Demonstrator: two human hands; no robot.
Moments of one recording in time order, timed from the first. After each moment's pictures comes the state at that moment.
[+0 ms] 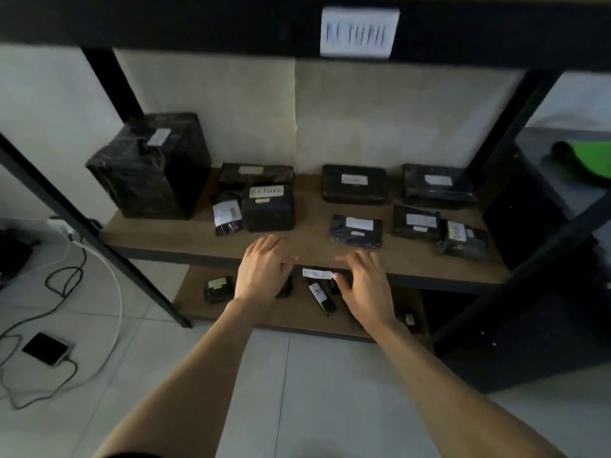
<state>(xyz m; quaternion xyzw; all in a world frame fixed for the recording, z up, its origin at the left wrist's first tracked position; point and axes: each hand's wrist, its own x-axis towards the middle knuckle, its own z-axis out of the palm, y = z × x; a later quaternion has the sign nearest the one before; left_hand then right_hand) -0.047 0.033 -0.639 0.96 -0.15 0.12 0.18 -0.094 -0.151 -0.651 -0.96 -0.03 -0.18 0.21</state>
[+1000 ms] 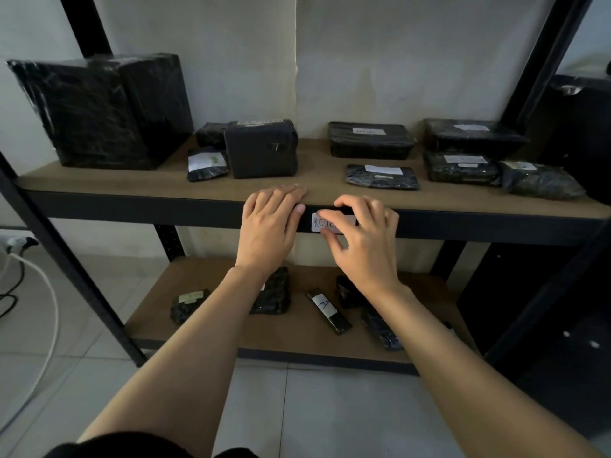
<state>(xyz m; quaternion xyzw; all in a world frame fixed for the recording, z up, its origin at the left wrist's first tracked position) 0.014 0.029 -0.802 0.86 -0.24 0.42 0.17 -0.037 -0.133 -0.805 -0.87 -0.12 -0.48 0.07</state>
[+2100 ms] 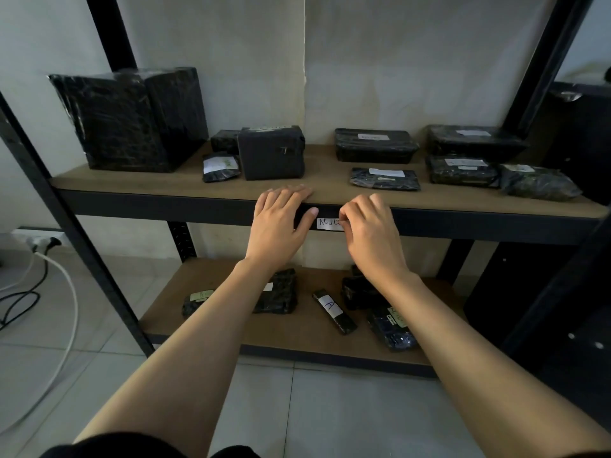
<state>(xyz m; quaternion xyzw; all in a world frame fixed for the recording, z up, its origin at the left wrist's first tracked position) 0.000 0.027 -0.792 0.90 -0.21 0.33 0.20 -0.048 -0.134 -0.789 -0.90 -0.14 -0.41 0.06</state>
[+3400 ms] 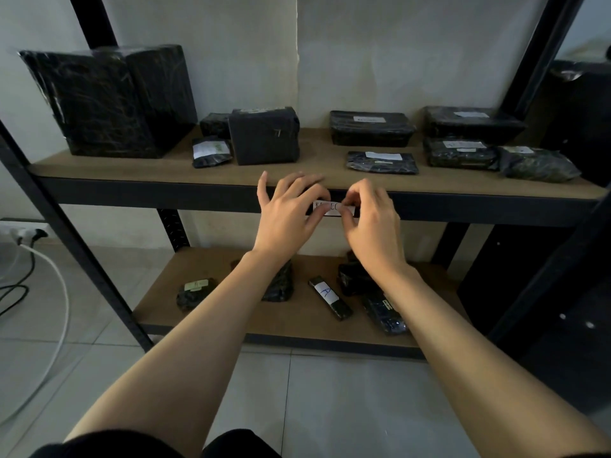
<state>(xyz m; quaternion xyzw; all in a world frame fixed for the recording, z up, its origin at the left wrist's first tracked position) -0.009 0.013 -0.797 0.86 -0.28 0.36 0.20 -0.057 -0.128 -0.793 -0.87 -0.09 -0.43 0.23</state>
